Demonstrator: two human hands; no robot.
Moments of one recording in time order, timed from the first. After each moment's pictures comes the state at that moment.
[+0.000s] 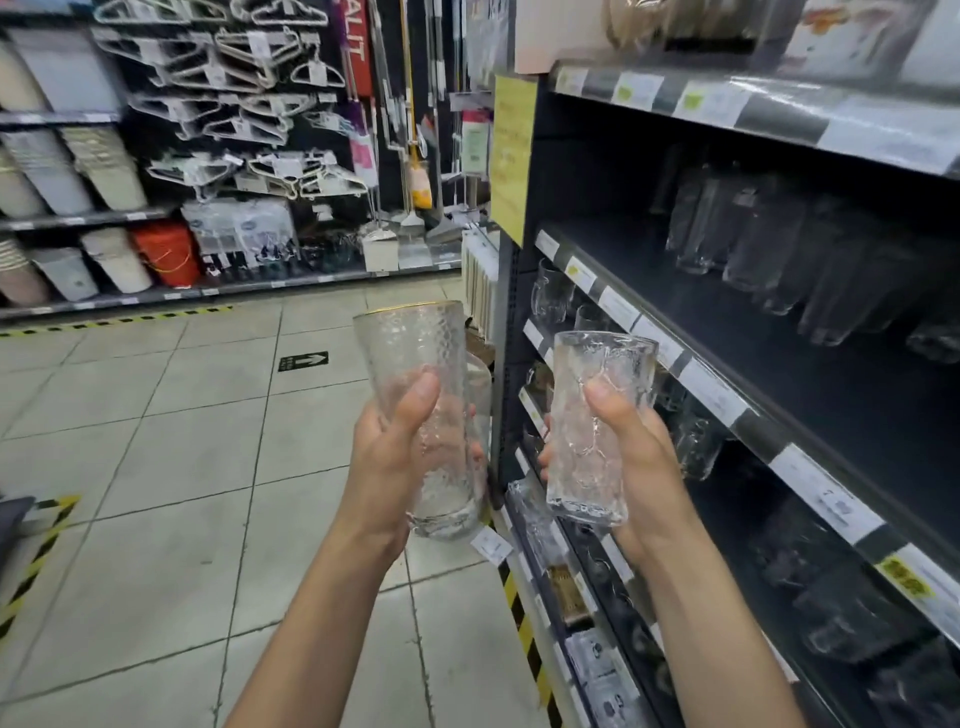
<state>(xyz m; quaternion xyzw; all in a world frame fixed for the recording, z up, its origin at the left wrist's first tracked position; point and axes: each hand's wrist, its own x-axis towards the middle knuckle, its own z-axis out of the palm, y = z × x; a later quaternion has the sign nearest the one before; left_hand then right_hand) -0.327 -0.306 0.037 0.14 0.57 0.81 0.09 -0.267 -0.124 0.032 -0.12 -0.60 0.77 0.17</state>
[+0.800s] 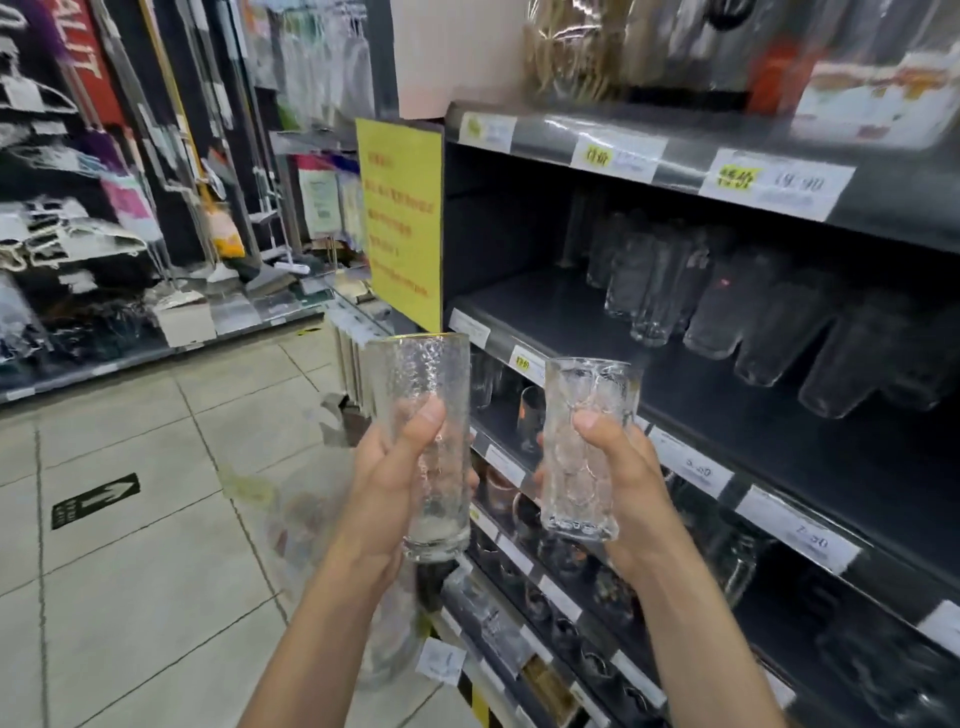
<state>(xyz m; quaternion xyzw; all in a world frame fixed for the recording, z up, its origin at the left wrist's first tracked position) -0.650 -0.218 0.029 0.23 0.56 0.76 0.24 -0.520 -0.081 0.037 -0.26 -0.58 0.70 0.31</state>
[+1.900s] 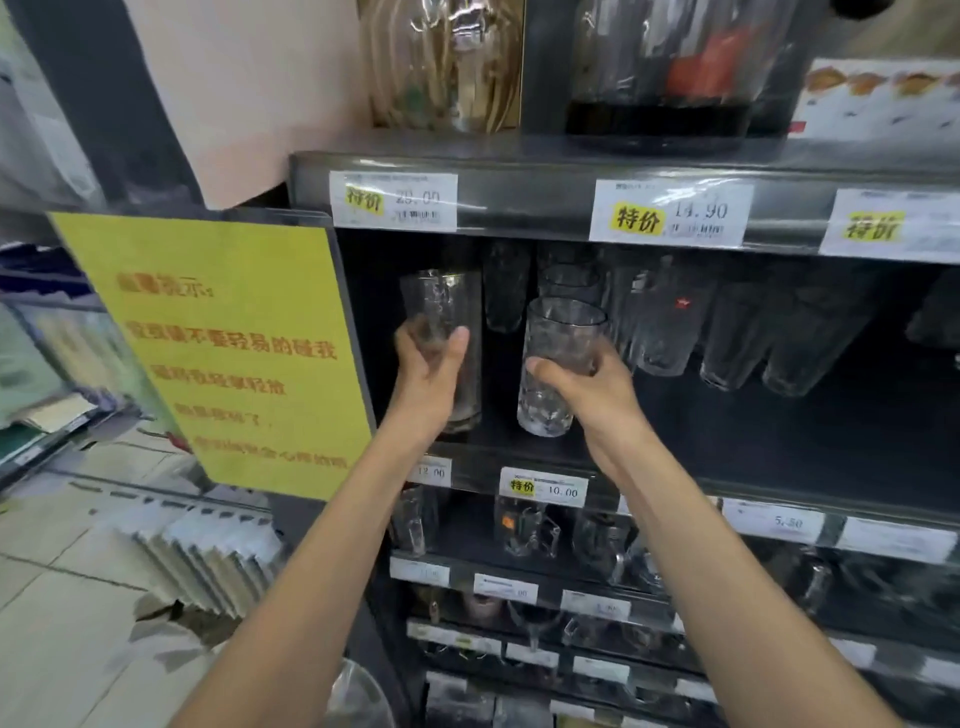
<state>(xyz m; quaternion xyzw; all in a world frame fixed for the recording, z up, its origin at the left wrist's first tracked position) -0.903 0.076 0.061 0.51 0.58 0.55 0.32 -0.728 0.097 0.064 -0.50 -0.52 0.46 0.52</state>
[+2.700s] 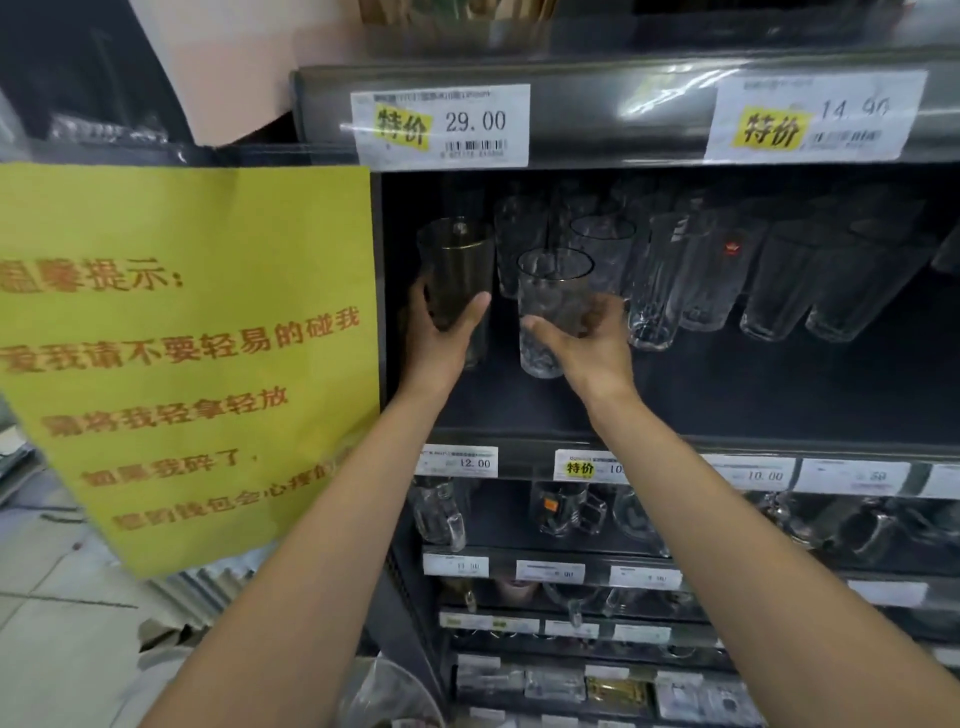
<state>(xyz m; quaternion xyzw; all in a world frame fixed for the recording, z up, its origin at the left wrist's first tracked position) -0.947 0.158 0.028 0.51 0.55 0.59 0.30 -0.787 0.153 0.021 -0.57 -0.51 0.34 0.55</state>
